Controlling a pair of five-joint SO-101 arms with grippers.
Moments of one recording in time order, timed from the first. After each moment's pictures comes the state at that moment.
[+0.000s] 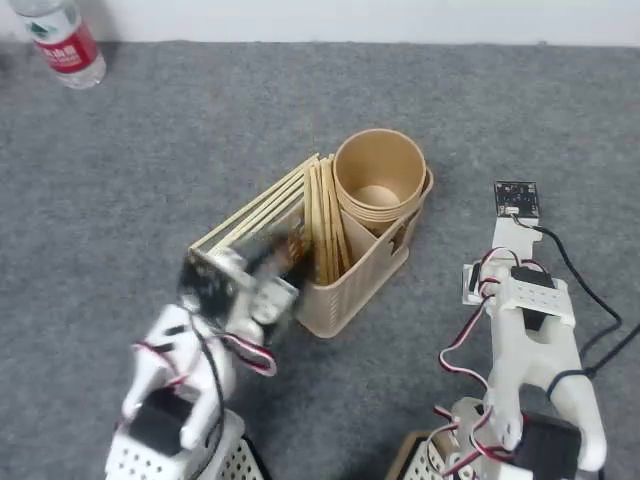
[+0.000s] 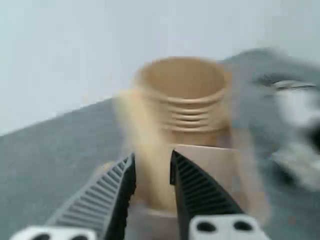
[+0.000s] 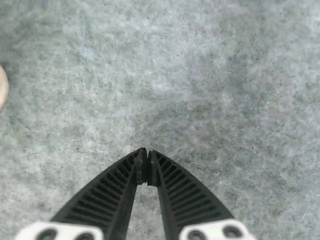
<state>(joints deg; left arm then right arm) 18.0 -99.9 80.8 39.6 0.0 9.9 -20.5 59.9 37.4 10.0</state>
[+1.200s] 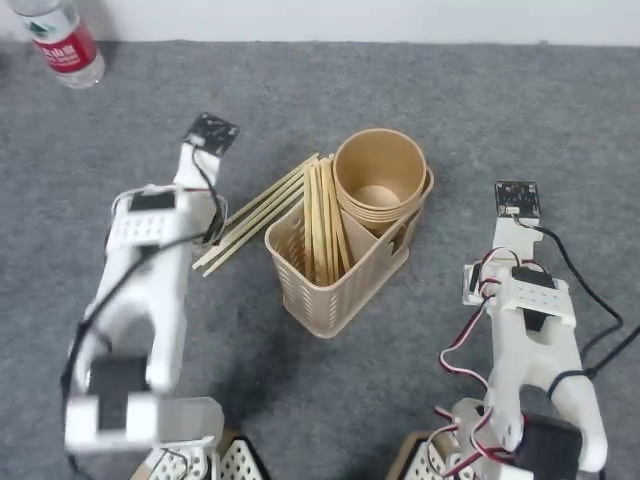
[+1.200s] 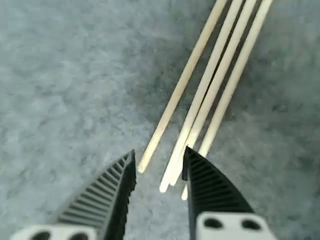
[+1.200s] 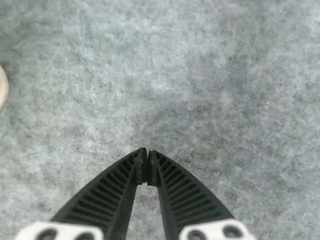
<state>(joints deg) -10.5 -2.4 32.6 50.2 -54.6 9.9 -20.5 59.9 37.4 10.0</state>
